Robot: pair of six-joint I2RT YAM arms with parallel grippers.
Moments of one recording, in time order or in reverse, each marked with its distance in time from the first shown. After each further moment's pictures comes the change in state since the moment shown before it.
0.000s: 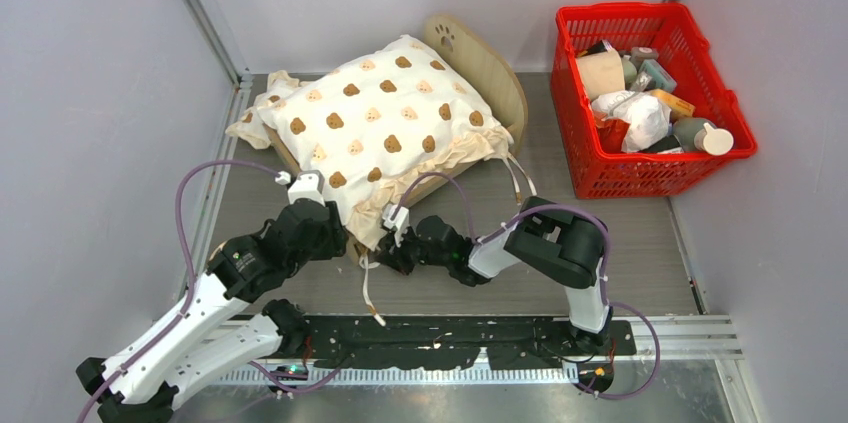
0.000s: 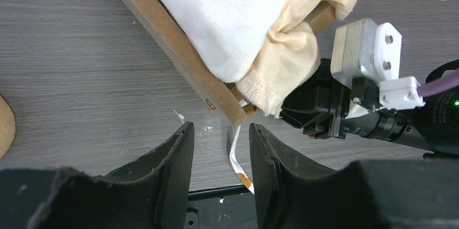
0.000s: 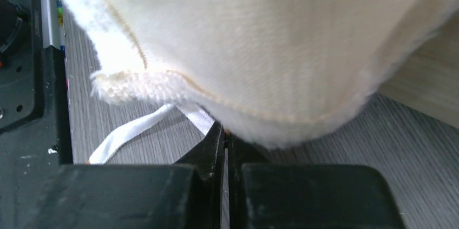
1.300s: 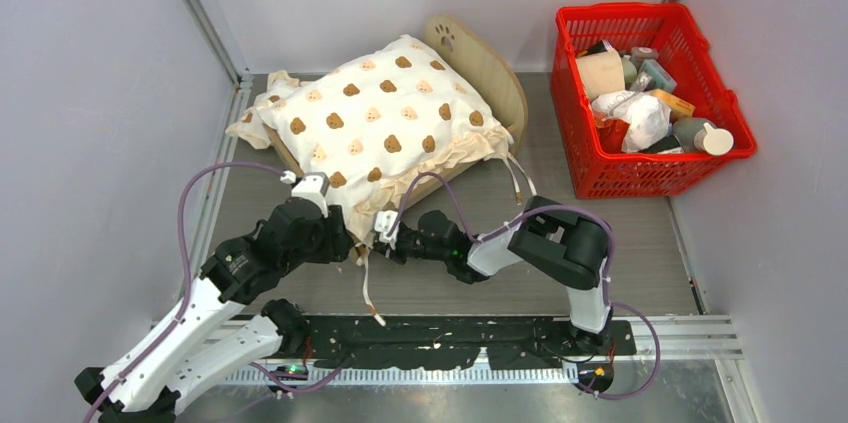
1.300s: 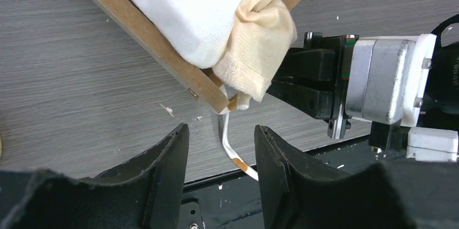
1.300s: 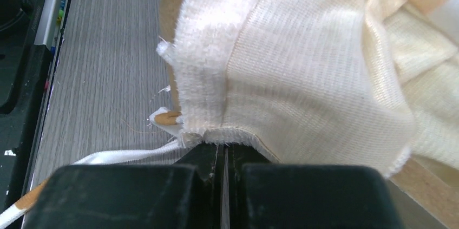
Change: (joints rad) left arm 0.043 -0.023 0.001 -0.003 0.153 0.107; right arm 0.000 -0.015 0.018 0.140 -0.068 -0.387
